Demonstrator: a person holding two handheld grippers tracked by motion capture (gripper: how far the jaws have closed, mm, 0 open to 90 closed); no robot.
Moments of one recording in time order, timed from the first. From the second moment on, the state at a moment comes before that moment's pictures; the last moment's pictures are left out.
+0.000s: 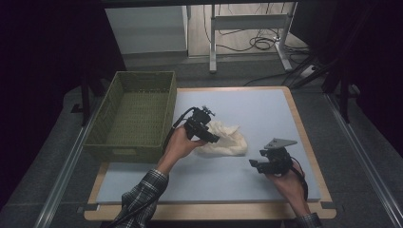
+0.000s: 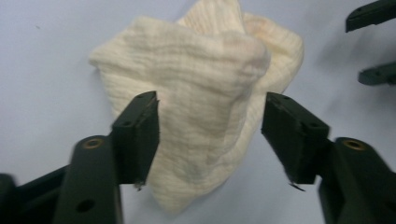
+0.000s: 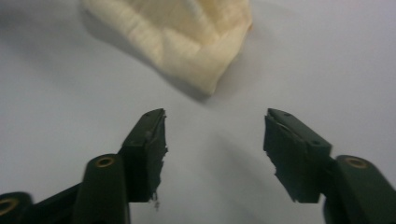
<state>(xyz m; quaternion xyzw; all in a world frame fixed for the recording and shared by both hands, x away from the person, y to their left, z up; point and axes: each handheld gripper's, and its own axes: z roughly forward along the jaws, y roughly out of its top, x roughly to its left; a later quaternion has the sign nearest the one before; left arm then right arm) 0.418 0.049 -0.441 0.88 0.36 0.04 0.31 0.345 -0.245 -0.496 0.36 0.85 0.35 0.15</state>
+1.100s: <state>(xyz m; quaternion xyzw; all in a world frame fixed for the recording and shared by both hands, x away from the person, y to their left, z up) 0.399 0.036 -0.477 0.88 0.36 0.03 0.30 0.393 -0.209 -0.489 0.29 0.88 0.36 0.11</state>
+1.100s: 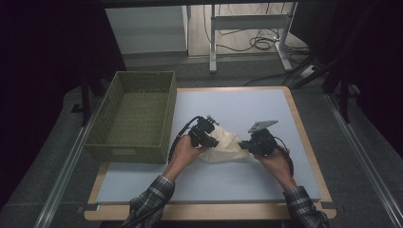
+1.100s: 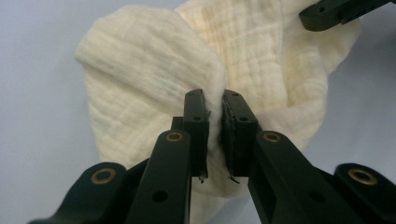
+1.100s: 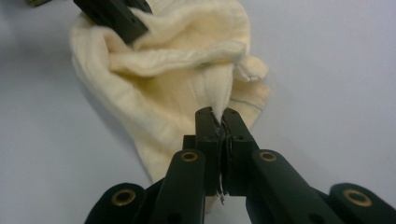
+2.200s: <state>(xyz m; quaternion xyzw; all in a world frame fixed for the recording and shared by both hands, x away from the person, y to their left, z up) 0.347 0.075 -0.511 0.86 0.42 0.05 0.29 0.413 -0.198 -0.510 0.32 0.87 0.35 0.10</state>
